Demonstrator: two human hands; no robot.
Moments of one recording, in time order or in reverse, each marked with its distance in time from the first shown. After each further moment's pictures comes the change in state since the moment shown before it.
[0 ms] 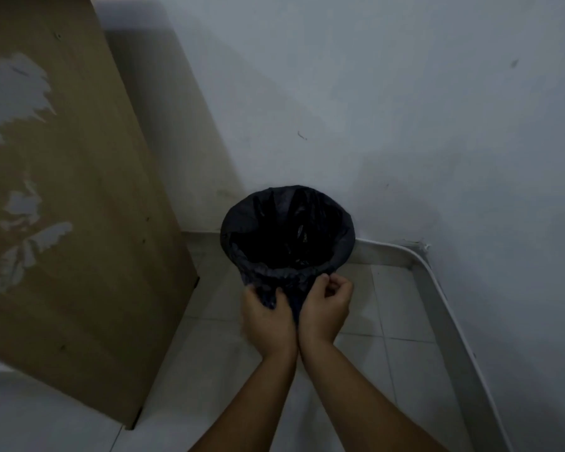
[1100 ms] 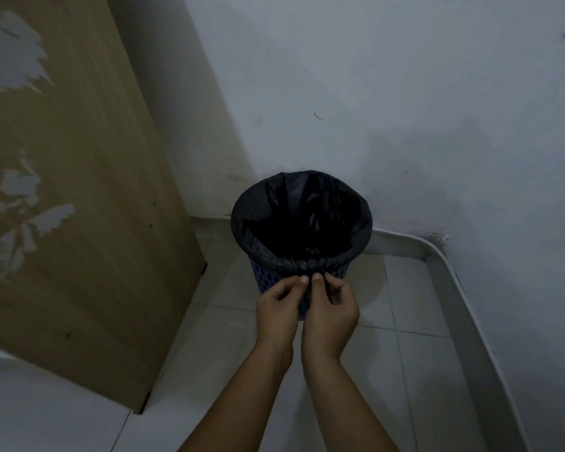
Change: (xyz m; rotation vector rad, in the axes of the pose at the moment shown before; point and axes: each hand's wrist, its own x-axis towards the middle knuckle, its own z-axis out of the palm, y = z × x) left_hand 0.007 0.019 -0.030 -0.376 -0.524 -0.337; right_hand -0.034 0.005 -0.008 0.158 -0.080 0.105
